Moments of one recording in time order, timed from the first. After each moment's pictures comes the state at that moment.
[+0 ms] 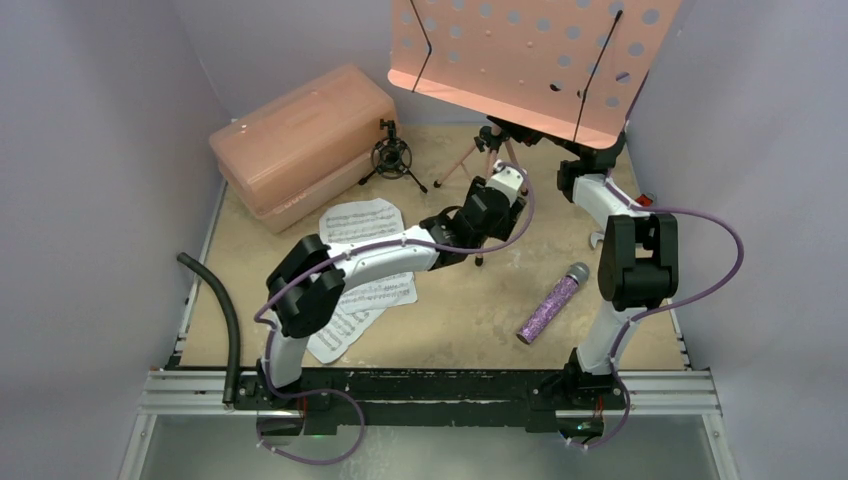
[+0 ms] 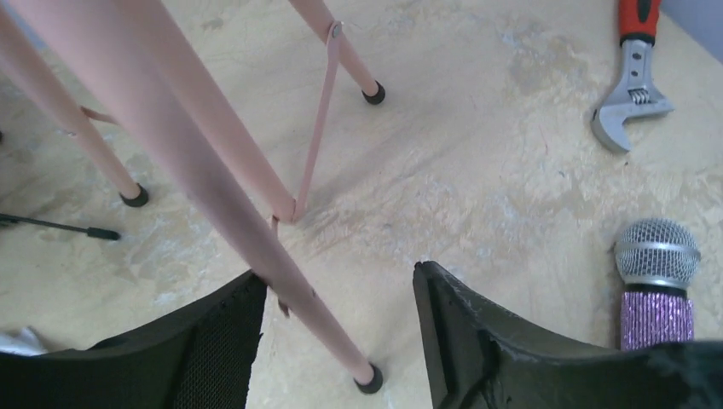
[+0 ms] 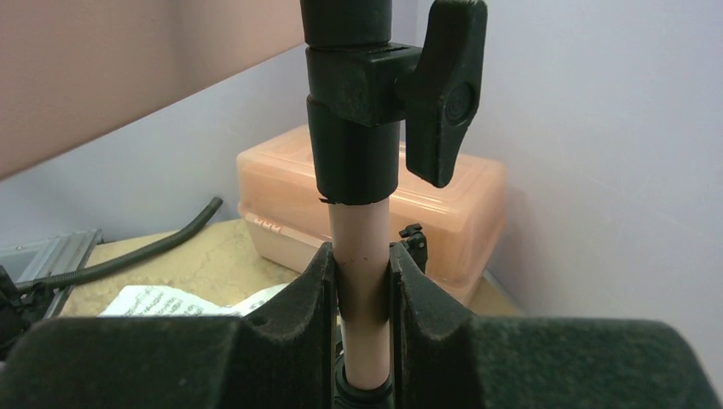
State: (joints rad) left arm -1.01 2.00 1.57 -0.01 -0.47 -0.19; right arm 0.05 1.85 1.32 1.35 -1.08 0.76
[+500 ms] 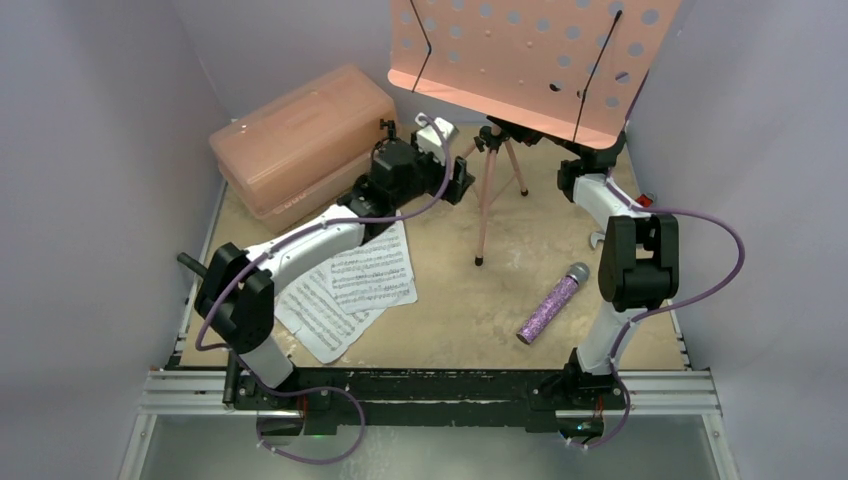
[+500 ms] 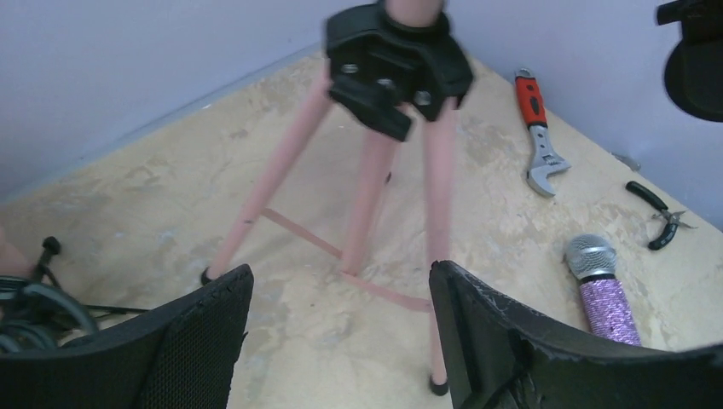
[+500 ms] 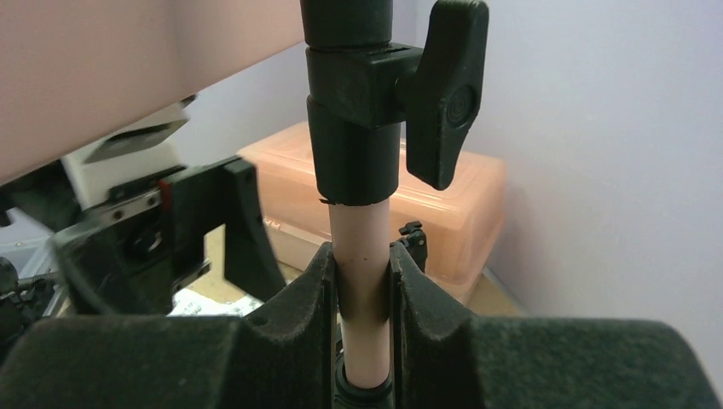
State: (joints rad) left arm -0.75 1.67 1.30 0.18 0.04 -0.11; right arm 0.05 1.84 1.32 1.33 -1.08 0.75
